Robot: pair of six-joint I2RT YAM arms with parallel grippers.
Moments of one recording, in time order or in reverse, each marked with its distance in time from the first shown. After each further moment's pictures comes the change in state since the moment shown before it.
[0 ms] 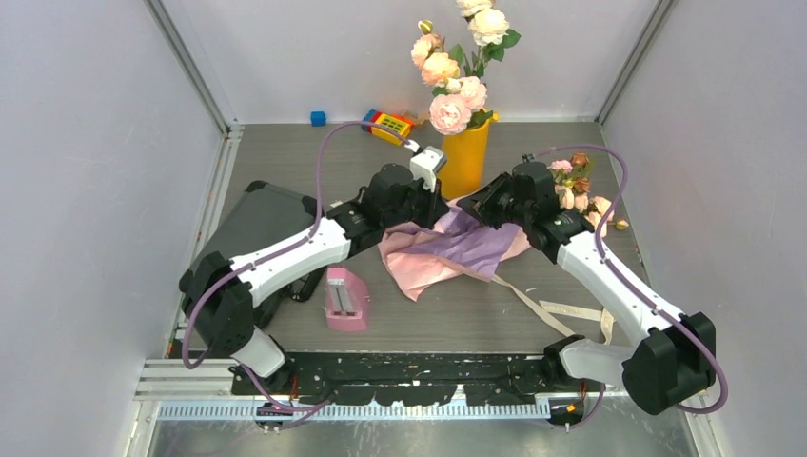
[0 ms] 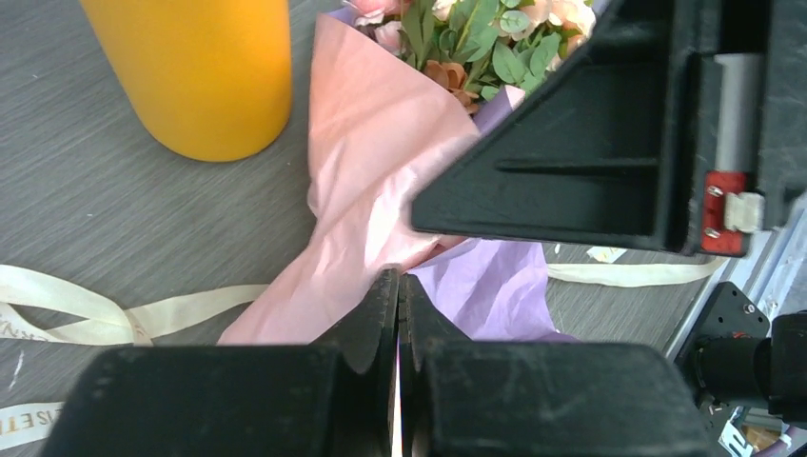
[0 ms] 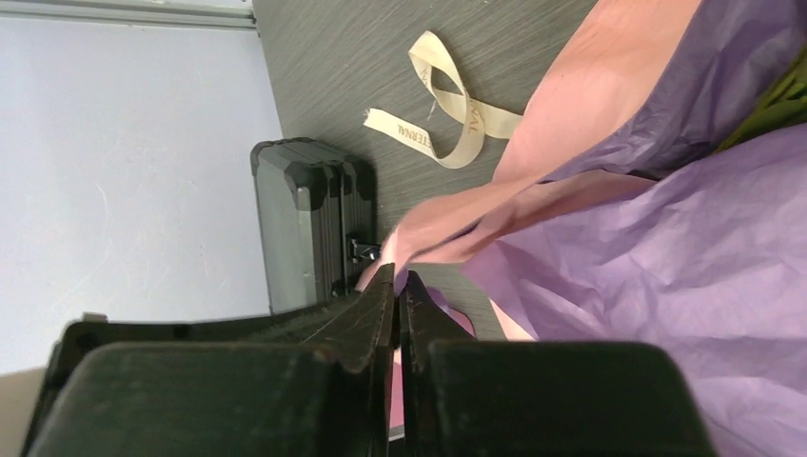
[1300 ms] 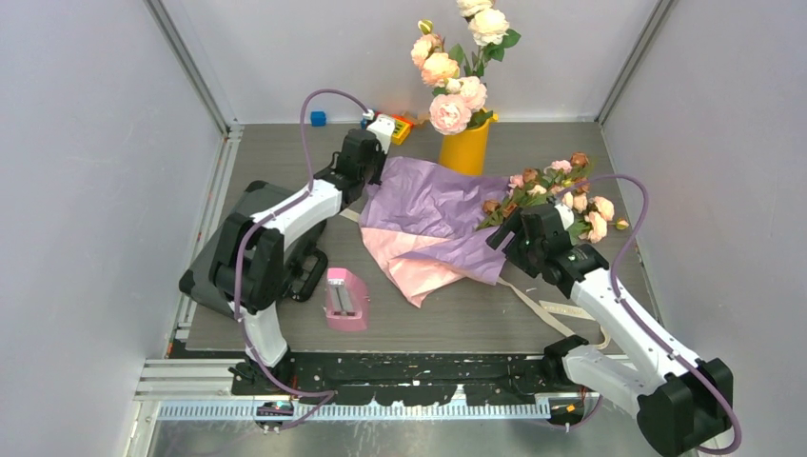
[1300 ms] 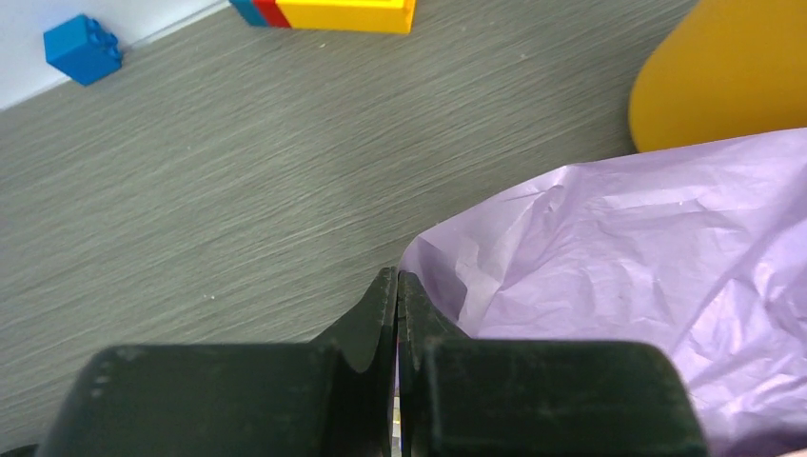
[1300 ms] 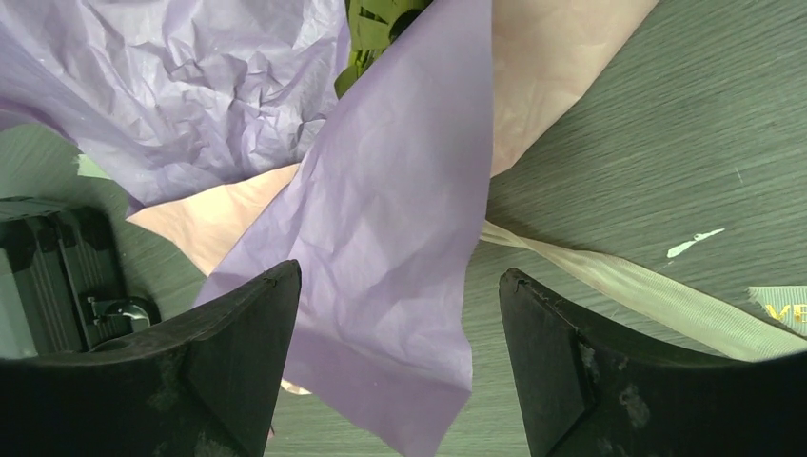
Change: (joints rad) left arm 0.344 0.257 0.150 -0.006 -0.243 0.338; right arm 0.001 -0.251 -0.226 -0.302 0.323 -0.185
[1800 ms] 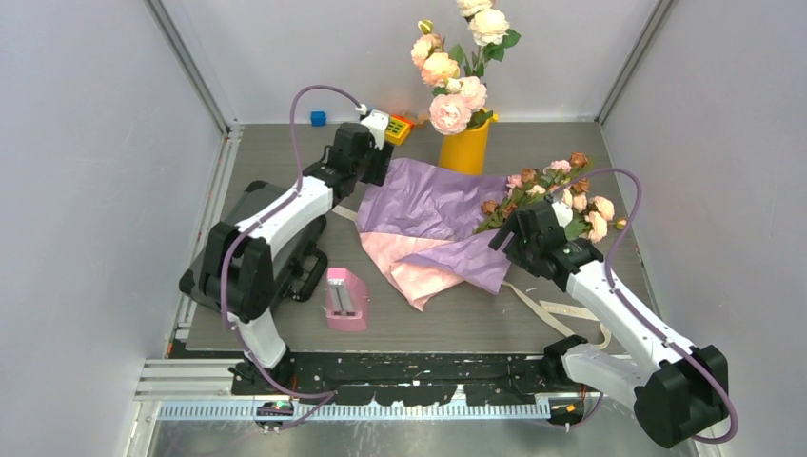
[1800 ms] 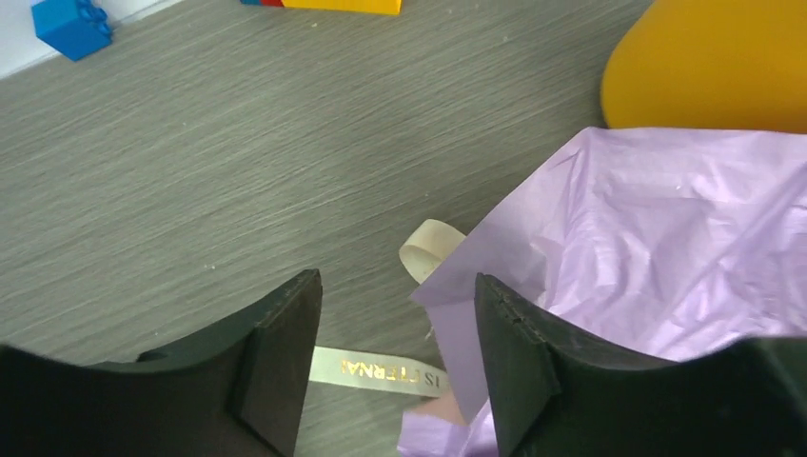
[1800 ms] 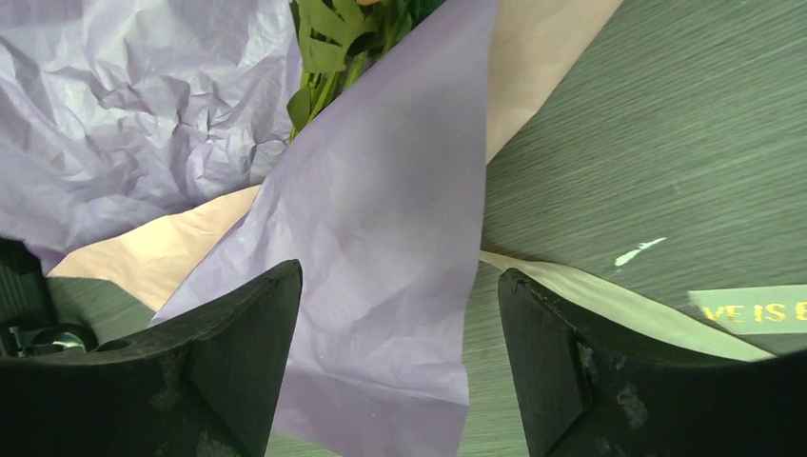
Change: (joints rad) left arm 0.023 -0.033 0.032 -0.130 0.043 -0.027; right arm 0.000 0.073 0.011 -0.003 0.050 -0.045
